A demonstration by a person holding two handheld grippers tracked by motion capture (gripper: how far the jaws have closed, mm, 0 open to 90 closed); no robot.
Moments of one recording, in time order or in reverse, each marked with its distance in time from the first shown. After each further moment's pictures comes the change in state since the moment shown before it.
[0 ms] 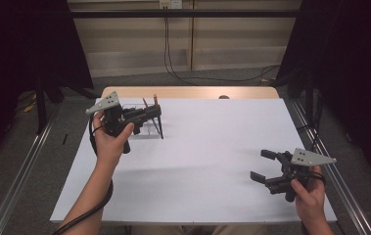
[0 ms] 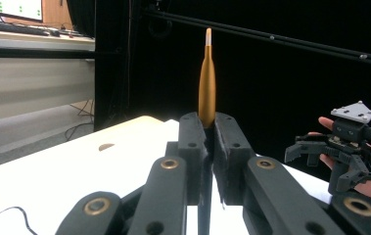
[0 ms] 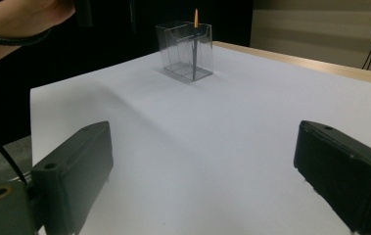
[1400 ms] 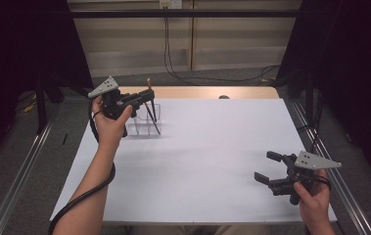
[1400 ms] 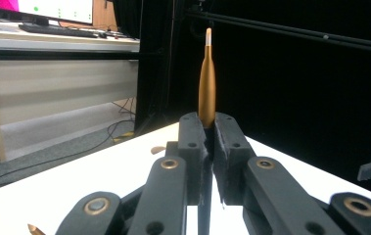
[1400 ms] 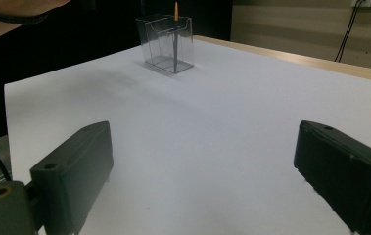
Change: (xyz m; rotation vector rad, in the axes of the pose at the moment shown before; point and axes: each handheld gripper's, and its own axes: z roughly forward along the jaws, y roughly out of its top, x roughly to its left) left arm 0.047 0.014 0.012 0.010 0.153 0.010; right arm 0.001 -0.006 -0.011 0.015 -0.077 0.002
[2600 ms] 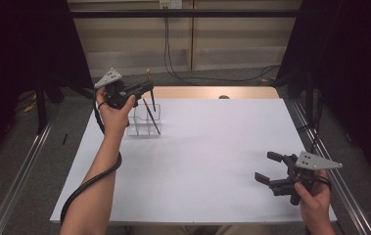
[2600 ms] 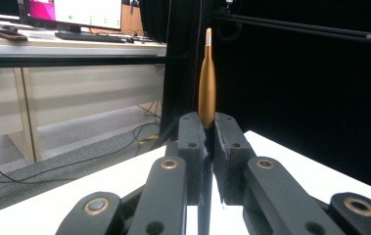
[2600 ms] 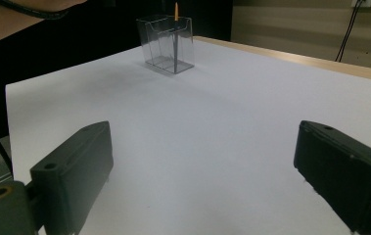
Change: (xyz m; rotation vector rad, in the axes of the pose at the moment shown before) left arm 0.024 0.005 0.020 -0.006 0.100 0.017; right arm -0.001 -0.001 -0.001 -0.005 -0.001 0.000
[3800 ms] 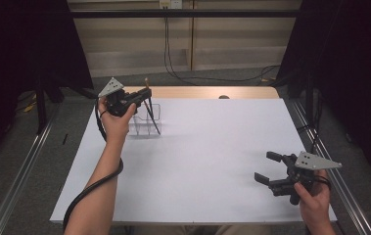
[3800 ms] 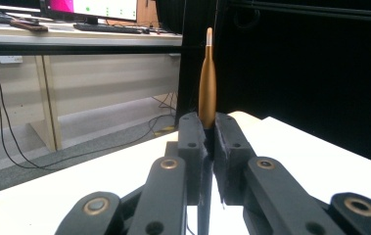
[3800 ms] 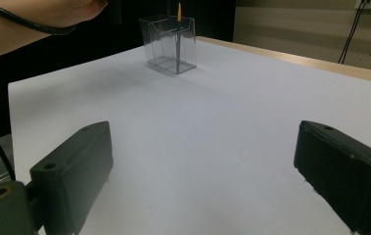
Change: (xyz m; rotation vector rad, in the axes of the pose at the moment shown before) left arm 0.008 -0.031 -0.002 0.031 0.063 0.026; right arm 0.001 0.001 0.001 0.000 0.009 -0.010
